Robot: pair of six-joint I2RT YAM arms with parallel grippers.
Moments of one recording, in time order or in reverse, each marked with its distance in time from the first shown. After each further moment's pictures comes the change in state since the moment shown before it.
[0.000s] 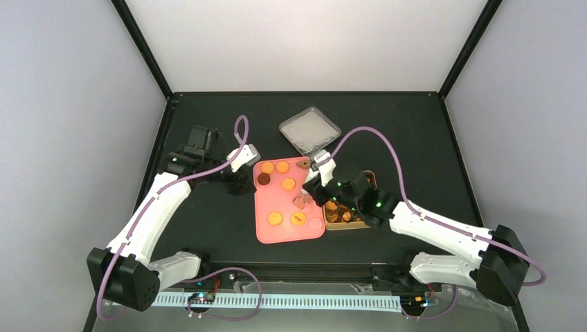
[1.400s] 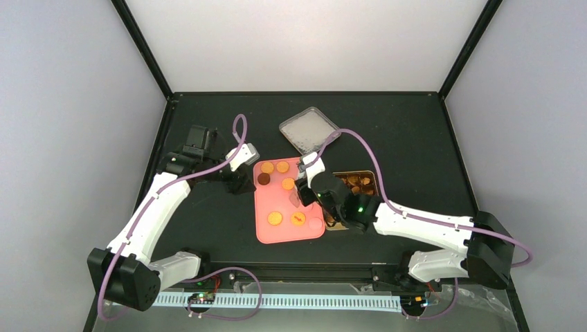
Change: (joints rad) left arm 0.015 0.000 -0.001 0.008 0.015 0.004; right arm 0.184 0.137 0.058 0.047 0.416 0.066
